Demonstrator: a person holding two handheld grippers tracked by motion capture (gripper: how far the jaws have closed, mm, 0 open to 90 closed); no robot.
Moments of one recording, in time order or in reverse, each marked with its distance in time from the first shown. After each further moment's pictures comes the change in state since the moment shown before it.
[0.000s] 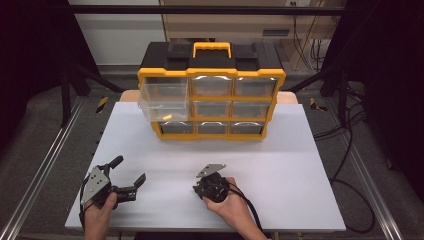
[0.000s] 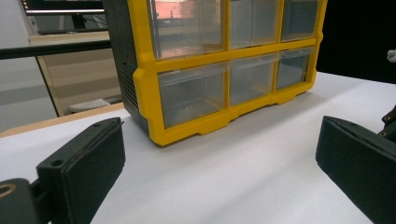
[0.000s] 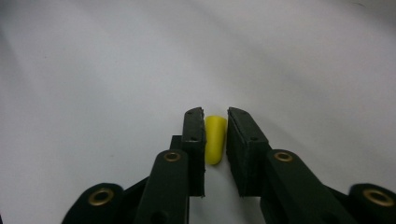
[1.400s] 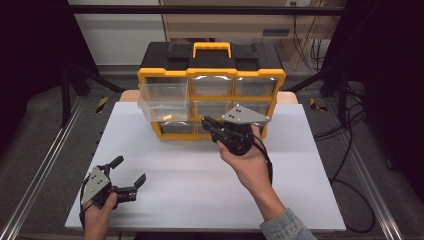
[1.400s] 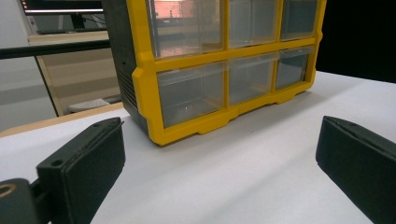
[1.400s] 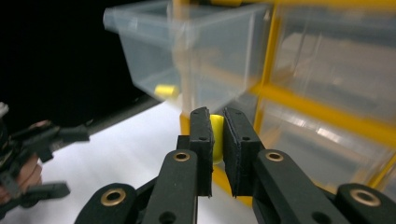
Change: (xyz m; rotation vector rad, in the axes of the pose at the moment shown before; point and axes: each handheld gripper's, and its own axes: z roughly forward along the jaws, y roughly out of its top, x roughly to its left) left arm 0.000 0.000 0.000 0.001 -0.001 0.001; right arm -0.033 0.116 -0.145 -0.551 -0.107 -0.021
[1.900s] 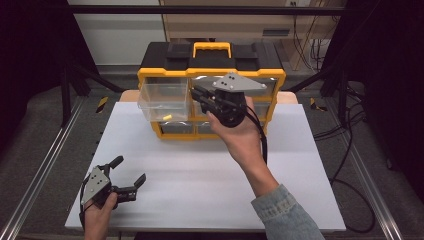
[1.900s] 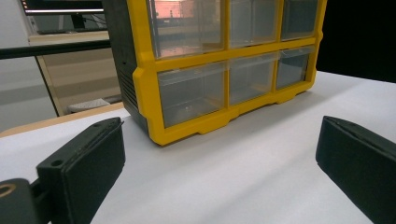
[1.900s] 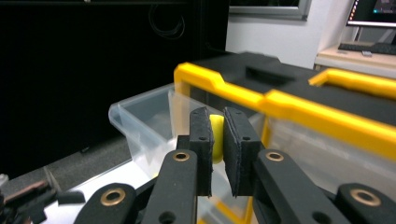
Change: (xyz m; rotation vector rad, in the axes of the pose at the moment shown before) left arm 0.000 0.000 0.000 0.002 0.000 0.000; right arm 0.000 0.068 0.014 -0.104 0.004 -0.041
